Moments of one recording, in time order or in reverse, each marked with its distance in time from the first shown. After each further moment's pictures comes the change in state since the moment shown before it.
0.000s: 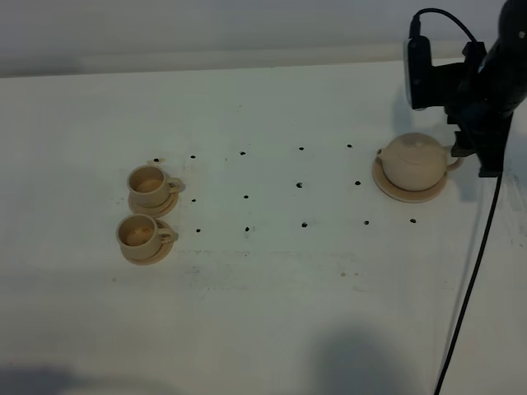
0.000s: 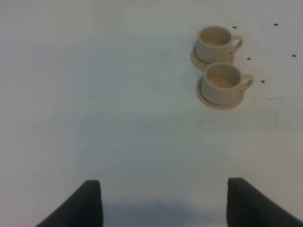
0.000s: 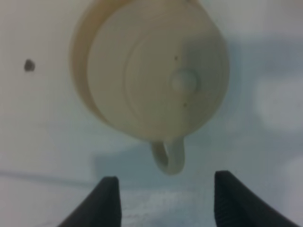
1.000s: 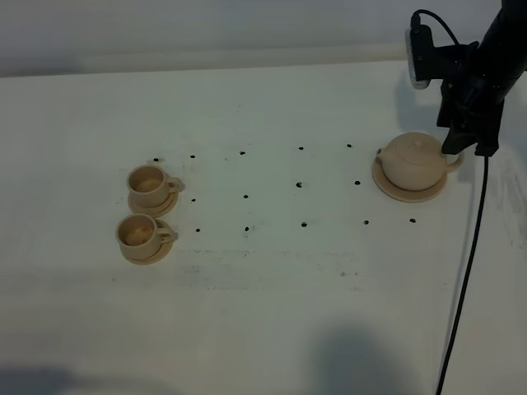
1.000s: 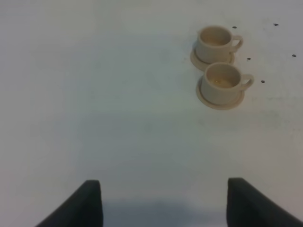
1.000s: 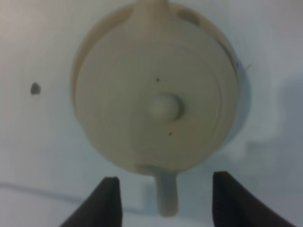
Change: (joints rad) left arm 0.000 0.000 0.000 0.000 0.000 0.001; right arm -0.084 0.257 -0.358 0.176 0.310 -0.107
